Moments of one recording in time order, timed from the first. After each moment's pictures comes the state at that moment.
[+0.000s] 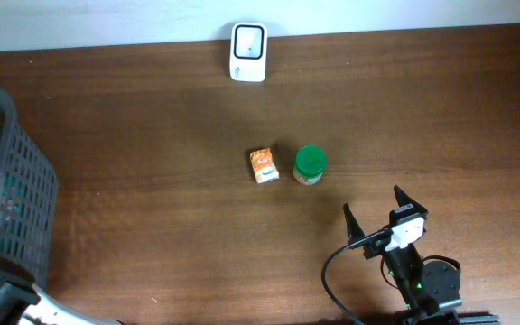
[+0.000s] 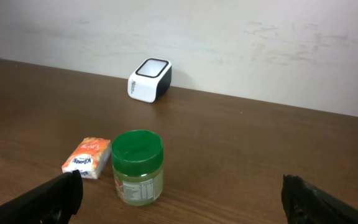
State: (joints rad) left arm 0.91 2.07 2.16 -1.48 -0.05 -0.33; right arm 0.15 0.01 0.01 -0.06 -0.13 -0.04
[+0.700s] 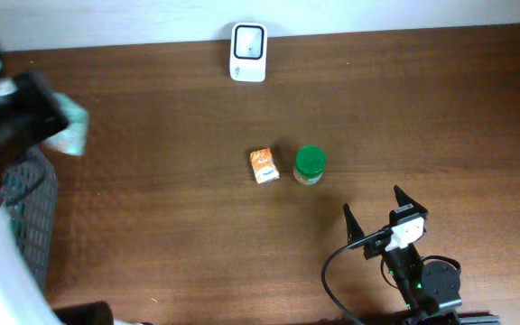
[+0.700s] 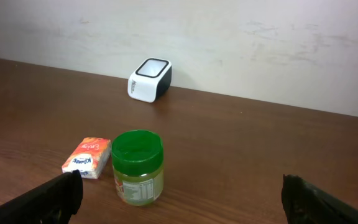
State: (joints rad) left arm 0.05 1.64 2.55 -1.67 -0.04 -0.33; right arm 0.15 0.01 0.01 -0.06 -0.13 -0.04
